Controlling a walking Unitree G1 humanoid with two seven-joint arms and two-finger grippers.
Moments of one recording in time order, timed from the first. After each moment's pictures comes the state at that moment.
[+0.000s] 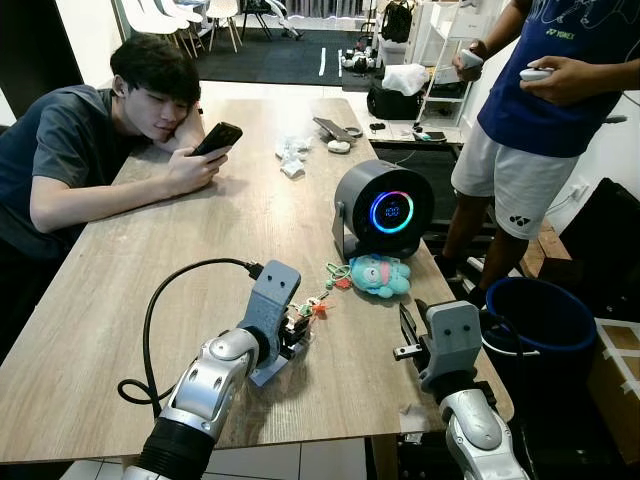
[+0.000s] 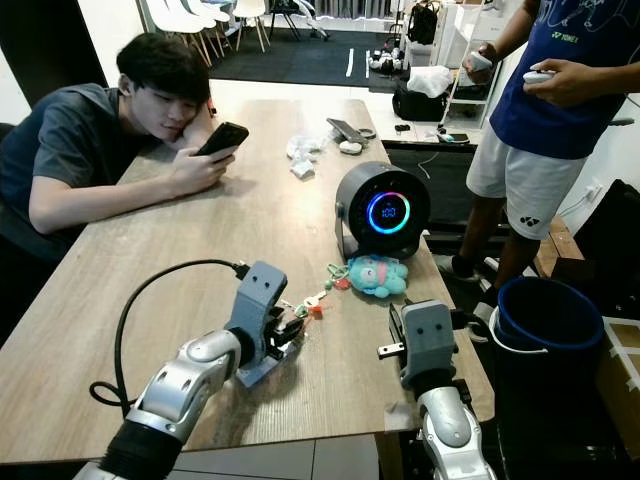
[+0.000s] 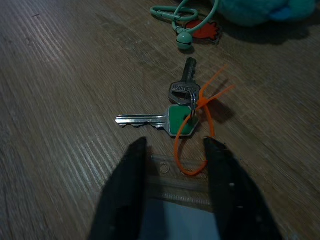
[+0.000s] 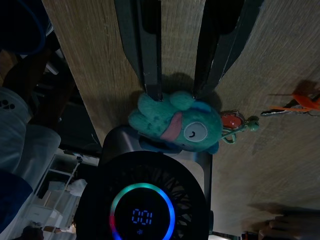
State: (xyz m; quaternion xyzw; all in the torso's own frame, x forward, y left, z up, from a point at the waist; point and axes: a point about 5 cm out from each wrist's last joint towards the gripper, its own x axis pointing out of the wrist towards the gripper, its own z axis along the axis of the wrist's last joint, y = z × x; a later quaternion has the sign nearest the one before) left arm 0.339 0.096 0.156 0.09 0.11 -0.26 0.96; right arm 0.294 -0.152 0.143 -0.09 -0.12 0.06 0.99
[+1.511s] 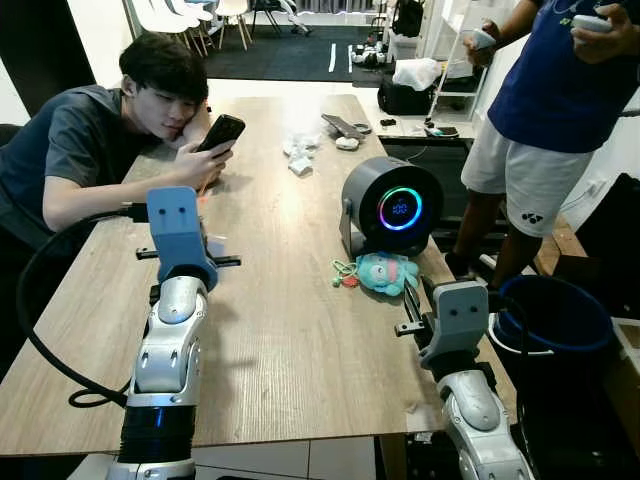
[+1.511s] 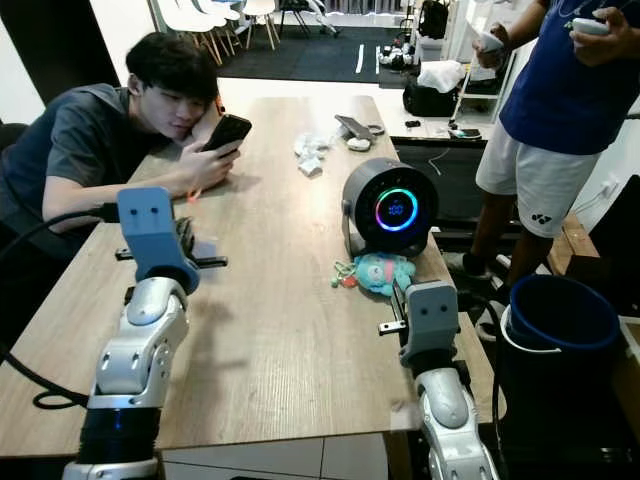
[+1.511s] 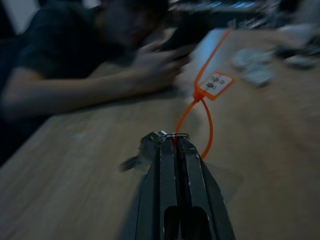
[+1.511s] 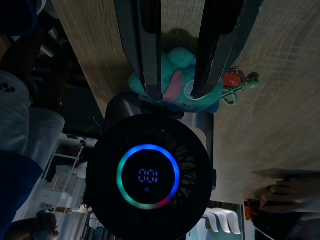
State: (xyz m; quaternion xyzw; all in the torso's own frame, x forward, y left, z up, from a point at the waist) left arm 0.341 0.167 0.245 -0.01 -0.09 0.12 0.99; right arm 0.302 -0.149 0.168 -0.07 -0.17 0.03 0.98
